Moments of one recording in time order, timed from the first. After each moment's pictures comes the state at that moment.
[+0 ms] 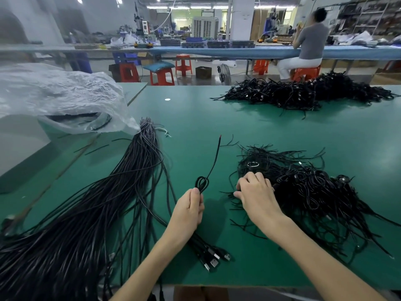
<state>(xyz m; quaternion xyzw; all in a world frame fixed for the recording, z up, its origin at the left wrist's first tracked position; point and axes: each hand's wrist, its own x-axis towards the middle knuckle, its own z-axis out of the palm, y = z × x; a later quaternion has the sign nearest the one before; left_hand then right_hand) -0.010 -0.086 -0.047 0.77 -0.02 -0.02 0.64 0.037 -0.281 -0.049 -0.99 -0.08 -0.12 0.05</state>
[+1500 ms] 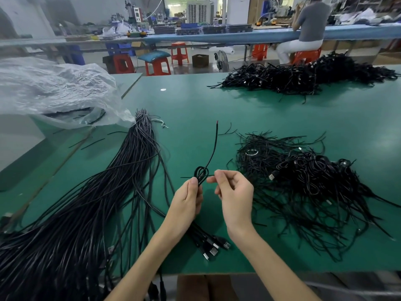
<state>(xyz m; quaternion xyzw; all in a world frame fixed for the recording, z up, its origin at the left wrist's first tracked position) -0.009 -0.082 -0.051 0.74 -0.03 -0.02 0.67 -0.004 -0.205 -0.054 -0.64 0.05 -0.15 0.75</state>
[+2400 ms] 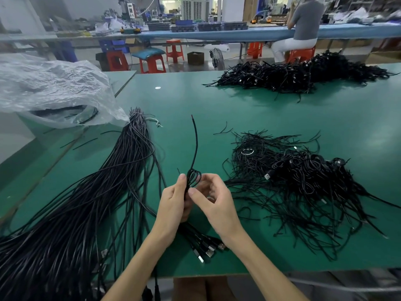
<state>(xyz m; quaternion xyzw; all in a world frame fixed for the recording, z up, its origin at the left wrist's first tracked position) -0.007 -0.075 -0.058 0.70 0.01 0.00 0.71 -0.014 -0.201 -0.063 -0.70 -0.06 -0.04 0.71</state>
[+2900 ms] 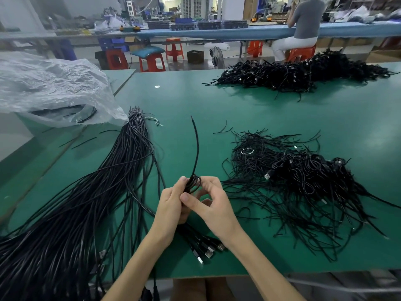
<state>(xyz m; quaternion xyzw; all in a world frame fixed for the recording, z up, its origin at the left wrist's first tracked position) -0.009 -0.073 -0.054 0.68 0.01 -0.02 0.73 -0.015 -0.200 -0.058 -0.70 -0.09 -0.01 0.71</state>
